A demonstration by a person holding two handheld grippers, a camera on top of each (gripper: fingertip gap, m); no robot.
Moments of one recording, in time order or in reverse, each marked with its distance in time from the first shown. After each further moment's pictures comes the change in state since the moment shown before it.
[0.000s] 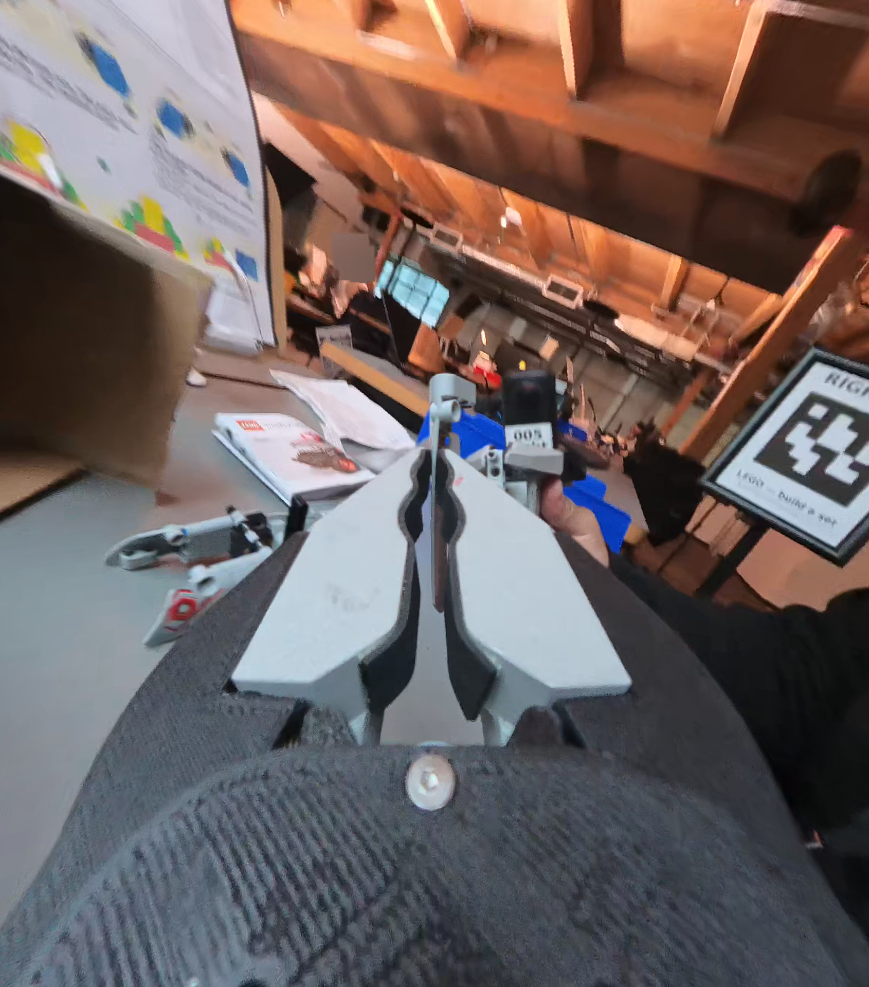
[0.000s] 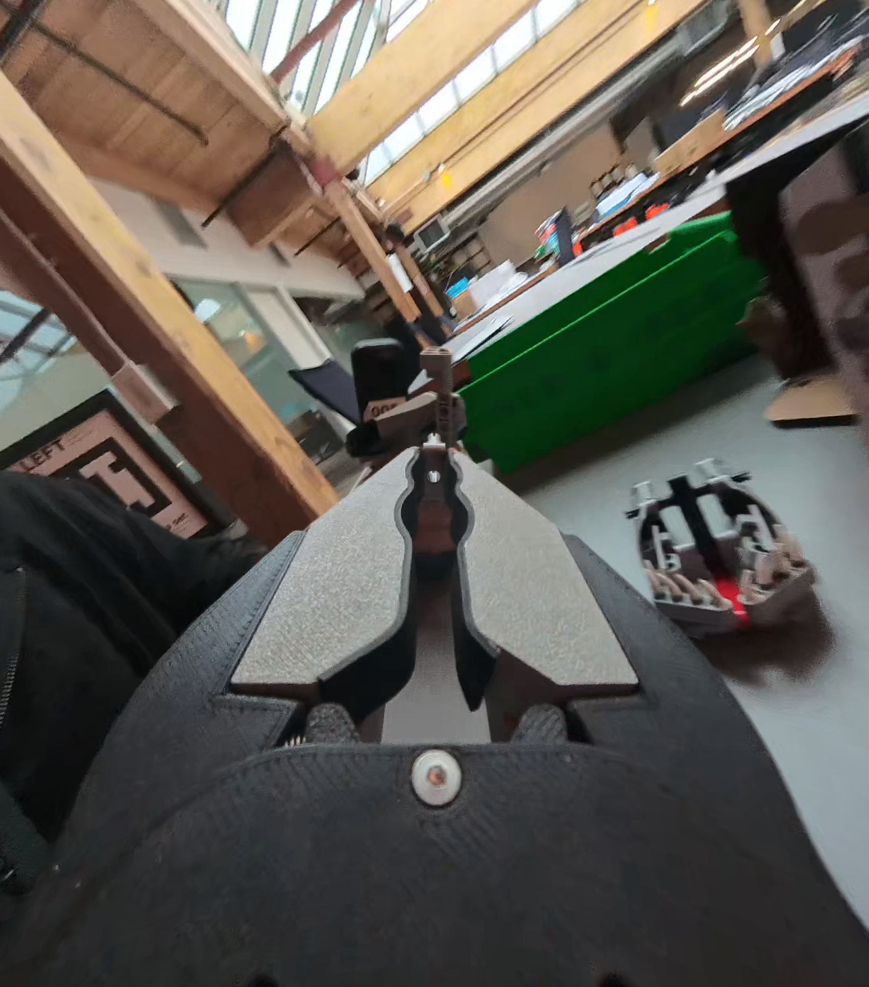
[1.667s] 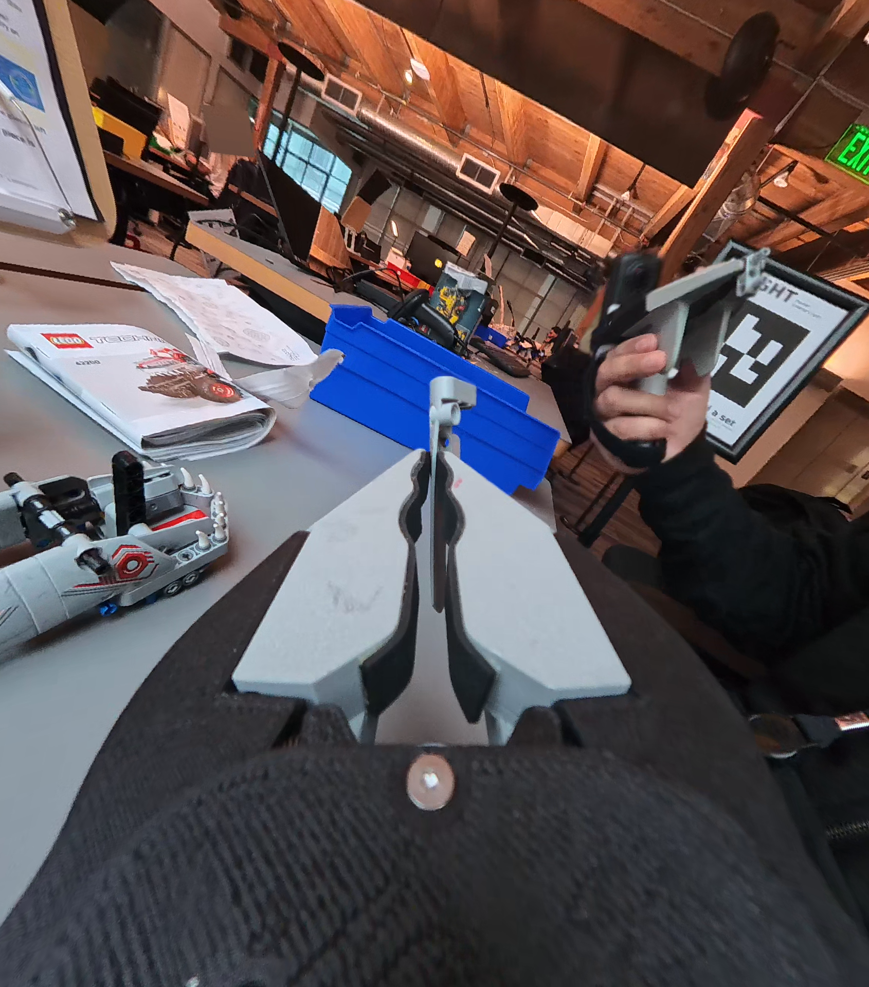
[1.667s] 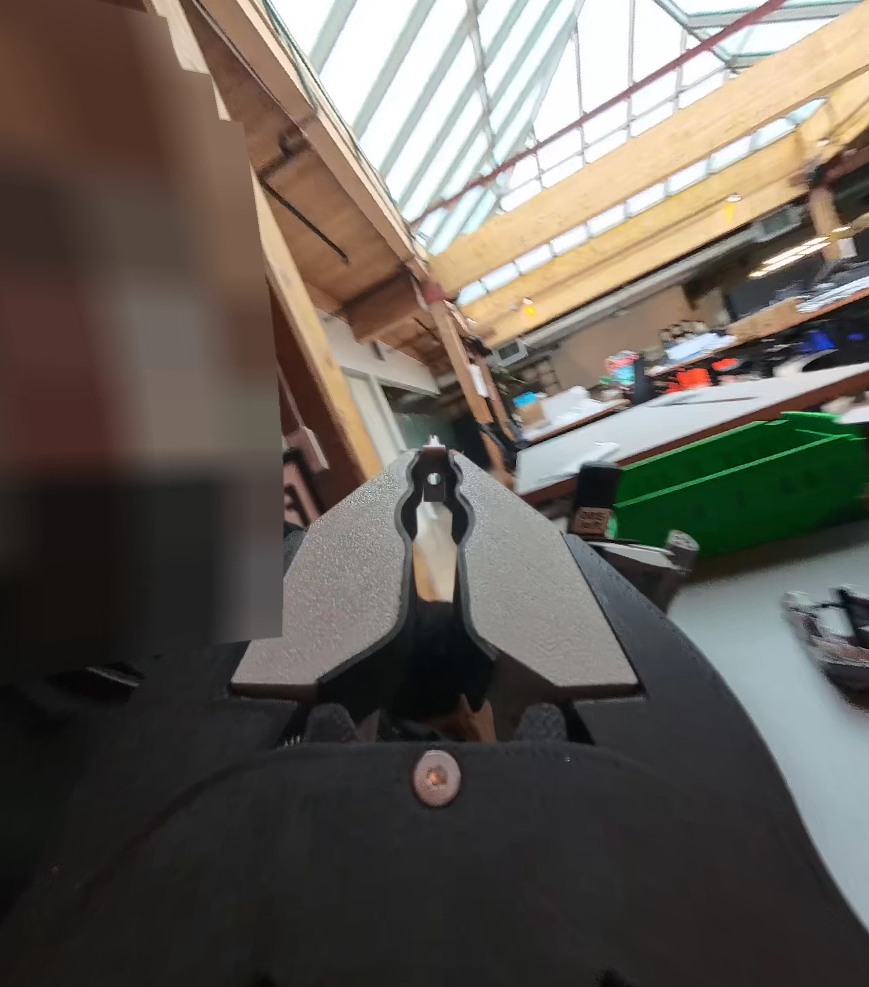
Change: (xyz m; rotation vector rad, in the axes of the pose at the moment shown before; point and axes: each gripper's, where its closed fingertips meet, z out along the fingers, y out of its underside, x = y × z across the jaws) left arm 0.040 0.049 0.032 -0.205 0.188 -0.041; right arm -0.182 -0.070 -0.135 0.213 -0.150 -0.134
